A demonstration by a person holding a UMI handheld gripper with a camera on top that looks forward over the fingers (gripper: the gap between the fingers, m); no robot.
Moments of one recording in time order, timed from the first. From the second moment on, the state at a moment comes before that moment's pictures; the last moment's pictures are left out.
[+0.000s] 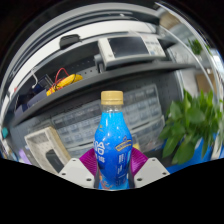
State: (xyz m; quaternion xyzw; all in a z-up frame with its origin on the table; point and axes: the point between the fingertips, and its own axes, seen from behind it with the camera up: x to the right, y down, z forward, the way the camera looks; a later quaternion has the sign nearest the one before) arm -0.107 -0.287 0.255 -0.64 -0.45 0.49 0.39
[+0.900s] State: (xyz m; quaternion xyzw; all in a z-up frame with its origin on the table) arm -0.123 -0.181 0.078 -0.58 -0.53 0.43 0.46
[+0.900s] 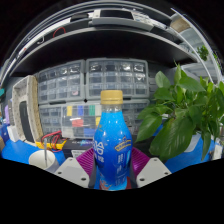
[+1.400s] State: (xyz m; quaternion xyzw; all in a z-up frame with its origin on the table) arm -0.036 -0.206 0.054 -0.62 -0.57 0.34 0.42
